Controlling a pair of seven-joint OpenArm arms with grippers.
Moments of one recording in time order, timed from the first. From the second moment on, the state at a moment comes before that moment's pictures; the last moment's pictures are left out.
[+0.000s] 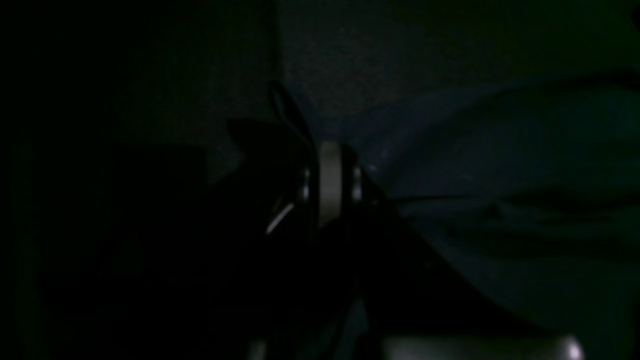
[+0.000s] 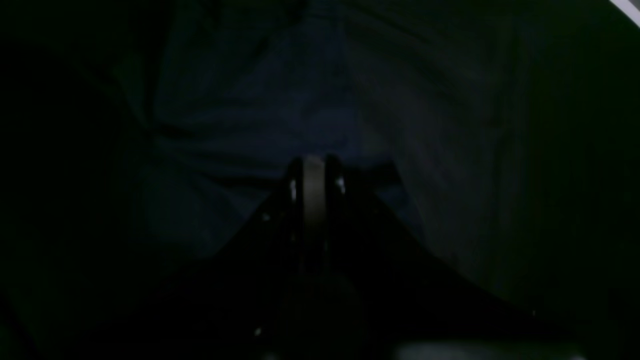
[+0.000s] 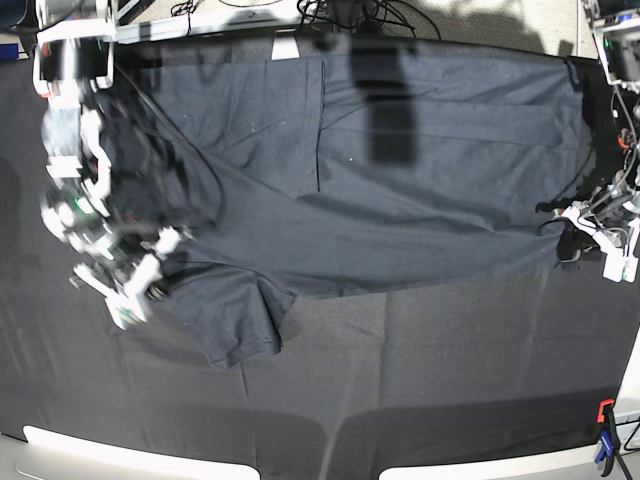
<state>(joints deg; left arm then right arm) -3.9 -24.1 -17.8 67.9 -26.5 -35.3 27.2 3.8 23.0 4.5 87.7 11.4 23.7 -34.7</state>
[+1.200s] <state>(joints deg) -3.6 -24.0 -17.8 68.5 -26.3 -35.4 27.2 43.2 17.1 2.4 26.4 11.7 25.8 -44.7</state>
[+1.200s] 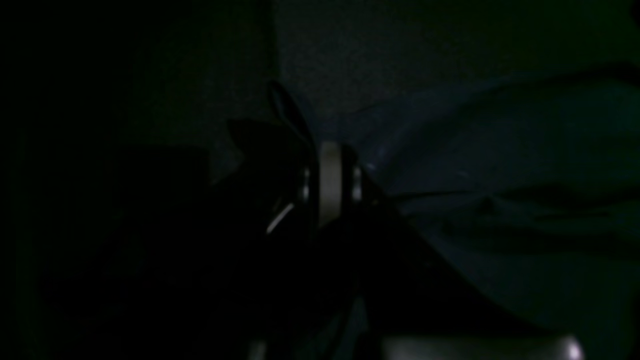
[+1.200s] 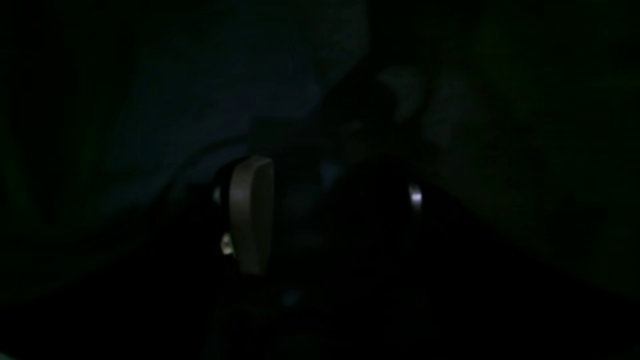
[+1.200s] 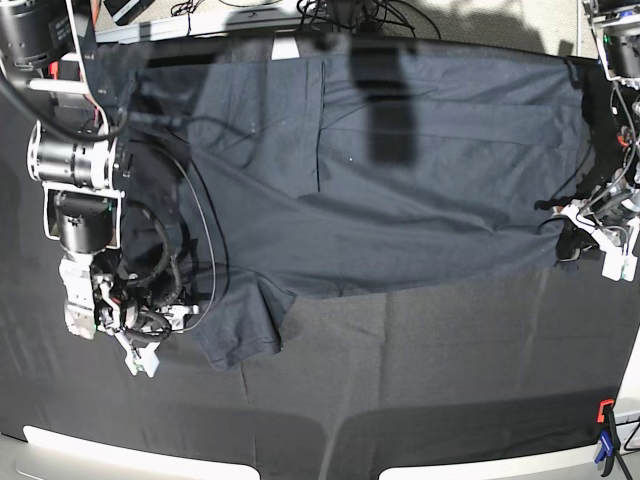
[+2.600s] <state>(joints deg) 0.0 -23.2 -20.3 71.3 -27.6 -35.3 26.8 20.0 15.5 2.3 71.6 8.2 34.7 -42.3</state>
